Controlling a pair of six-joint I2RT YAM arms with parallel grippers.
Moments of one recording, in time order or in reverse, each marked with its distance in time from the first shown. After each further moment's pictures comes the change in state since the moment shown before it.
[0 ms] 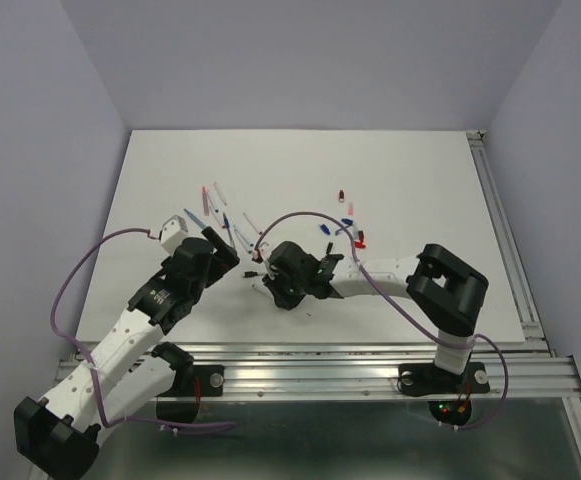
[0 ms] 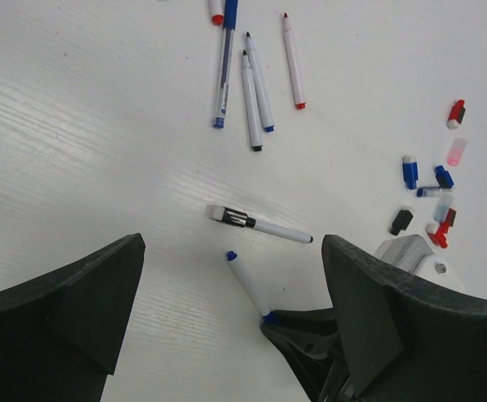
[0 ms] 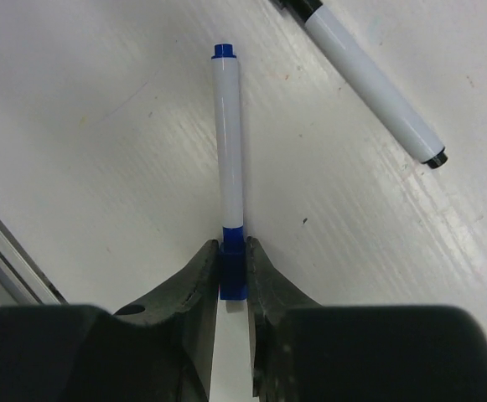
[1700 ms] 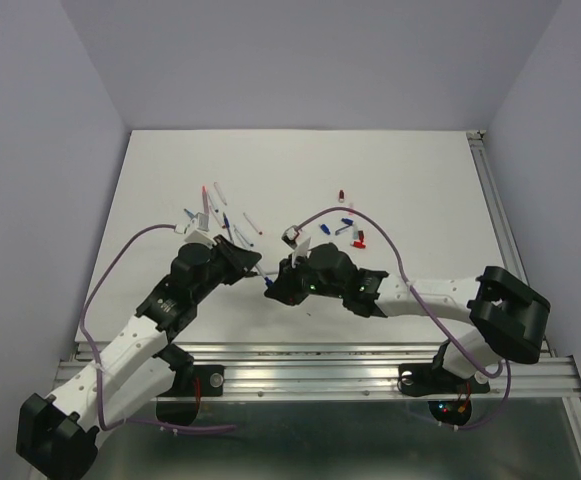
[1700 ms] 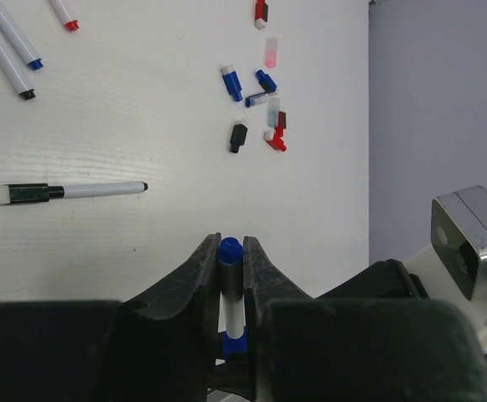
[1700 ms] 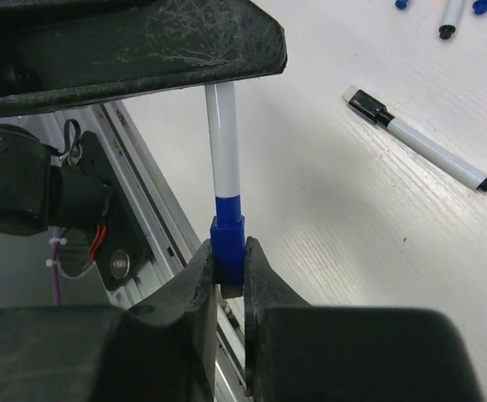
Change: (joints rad) left arm -0.009 -0.032 -0.156 0.433 0.433 -0.032; right arm 0.007 -0.357 -0.338 0.515 -0.044 0.354
